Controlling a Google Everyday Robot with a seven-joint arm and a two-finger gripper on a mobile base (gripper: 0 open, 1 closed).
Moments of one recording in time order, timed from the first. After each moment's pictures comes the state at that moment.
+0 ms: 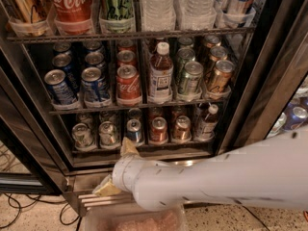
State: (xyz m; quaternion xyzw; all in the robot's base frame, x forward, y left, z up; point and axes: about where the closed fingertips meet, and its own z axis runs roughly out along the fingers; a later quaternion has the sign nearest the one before) arm 0.465 0.123 0.658 -0.51 0.73 0.10 0.44
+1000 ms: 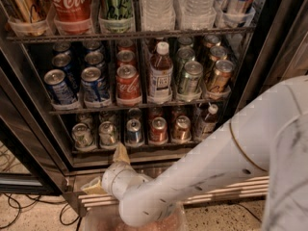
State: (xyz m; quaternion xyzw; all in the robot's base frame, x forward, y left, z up) arm 0.486 0.162 0.619 -0.43 0.74 0.11 0.51
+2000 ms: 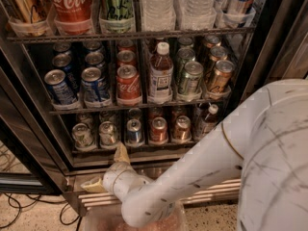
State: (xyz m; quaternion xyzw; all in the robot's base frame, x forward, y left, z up) arm 0.498 0.167 0.606 -0.41 0.73 0.13 0.53
